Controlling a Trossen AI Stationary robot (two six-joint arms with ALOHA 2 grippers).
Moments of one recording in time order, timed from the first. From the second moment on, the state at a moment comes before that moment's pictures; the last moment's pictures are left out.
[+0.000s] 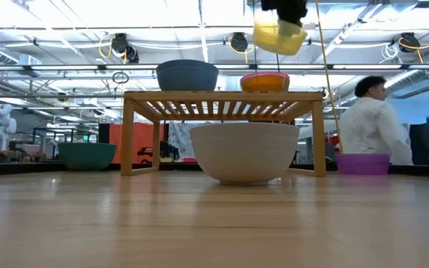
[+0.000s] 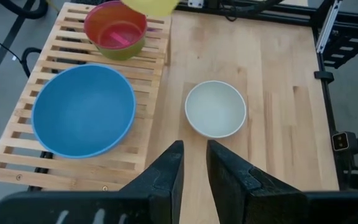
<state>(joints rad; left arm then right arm) 0.23 1.50 2.27 -1.57 0.13 0.06 -0.58 1.73 2.14 -1.59 -0.10 -0.26</state>
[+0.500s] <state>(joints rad) 0.23 1.50 2.27 -1.57 0.13 -0.01 -0.73 1.80 2.14 -1.46 -0.10 -0.46</state>
